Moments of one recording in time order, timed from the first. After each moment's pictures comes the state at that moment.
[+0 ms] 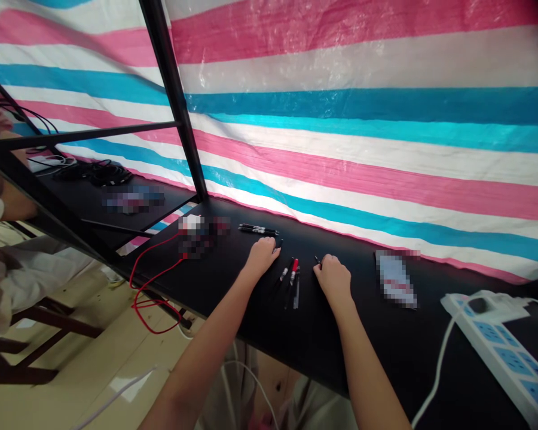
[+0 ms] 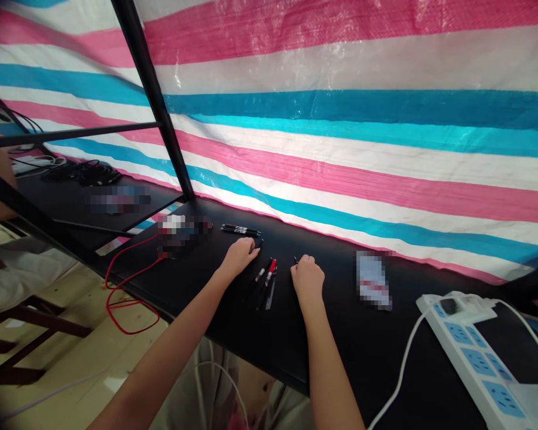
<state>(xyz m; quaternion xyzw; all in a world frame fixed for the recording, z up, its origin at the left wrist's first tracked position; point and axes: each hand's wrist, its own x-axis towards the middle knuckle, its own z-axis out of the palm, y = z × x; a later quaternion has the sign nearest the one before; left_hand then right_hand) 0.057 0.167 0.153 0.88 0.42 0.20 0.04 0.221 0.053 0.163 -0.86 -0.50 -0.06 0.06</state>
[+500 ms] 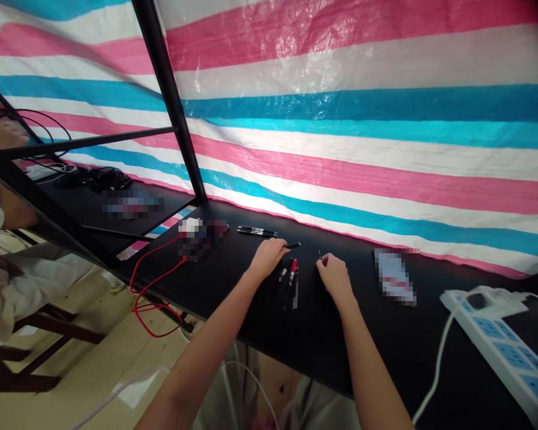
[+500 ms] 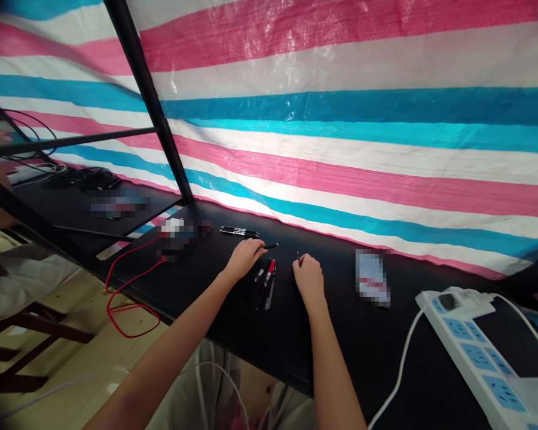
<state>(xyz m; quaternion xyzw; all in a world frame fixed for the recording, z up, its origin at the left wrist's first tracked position) 0.069 0.158 0.156 0.91 0.32 0.26 0.01 0.236 0.054 0.160 -0.85 -0.46 0.07 0.26</state>
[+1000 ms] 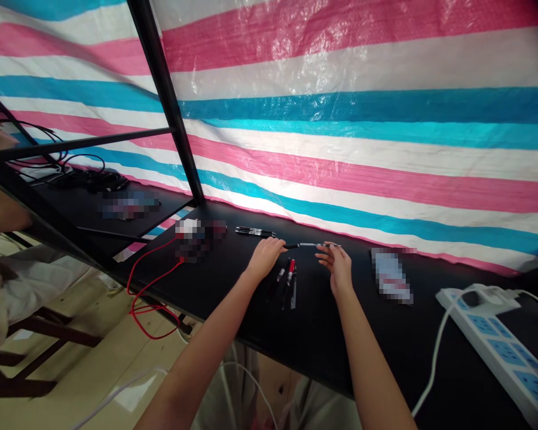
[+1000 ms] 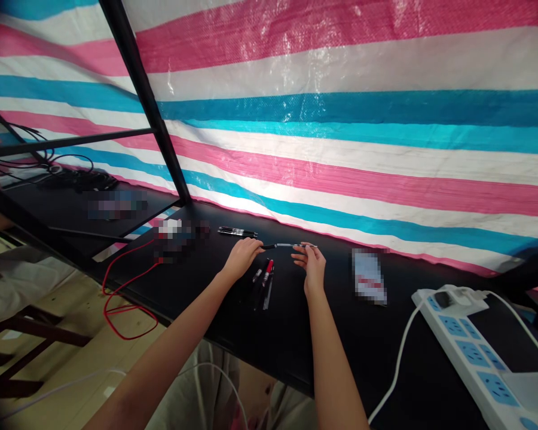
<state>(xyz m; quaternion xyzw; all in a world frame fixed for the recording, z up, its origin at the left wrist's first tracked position) 0.069 0.157 0.160 0.92 0.31 0.23 0.00 0.244 0.063 0.161 -0.56 -0.24 0.32 0.72</state>
